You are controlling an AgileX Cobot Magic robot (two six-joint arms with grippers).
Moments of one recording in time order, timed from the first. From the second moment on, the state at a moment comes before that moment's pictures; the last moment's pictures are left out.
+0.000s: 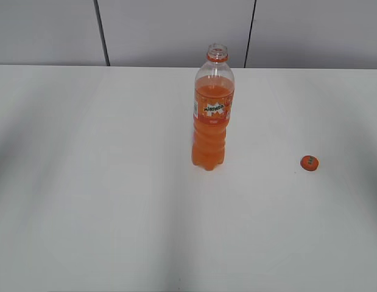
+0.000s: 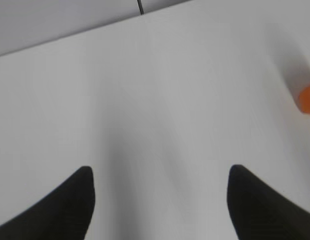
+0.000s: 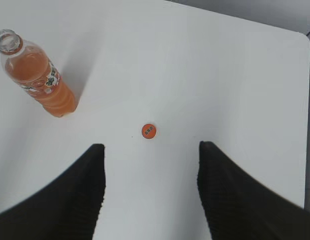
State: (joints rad) left arm -0.24 1.20 -1.47 0.12 1.22 0.01; right arm 0.15 1.13 -1.46 0.06 1.22 -0.20
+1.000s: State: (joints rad) left arm -0.24 0.58 -0.61 0.07 1.04 -0.03; right arm 0.15 0.61 -0.58 0.08 1.07 -0.21
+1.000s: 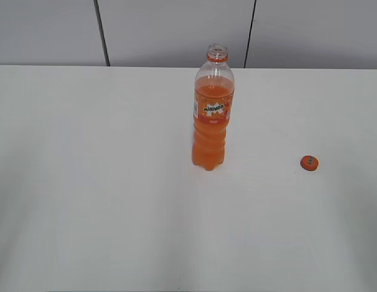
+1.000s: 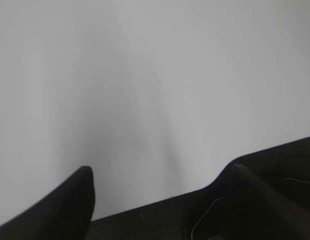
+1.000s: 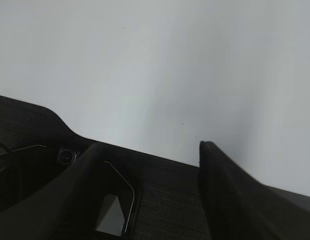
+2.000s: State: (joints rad) left arm -0.24 0.19 -0.57 0.07 1.03 -0.03; right arm 0.15 0.16 -0.44 0.08 1.02 -0.20
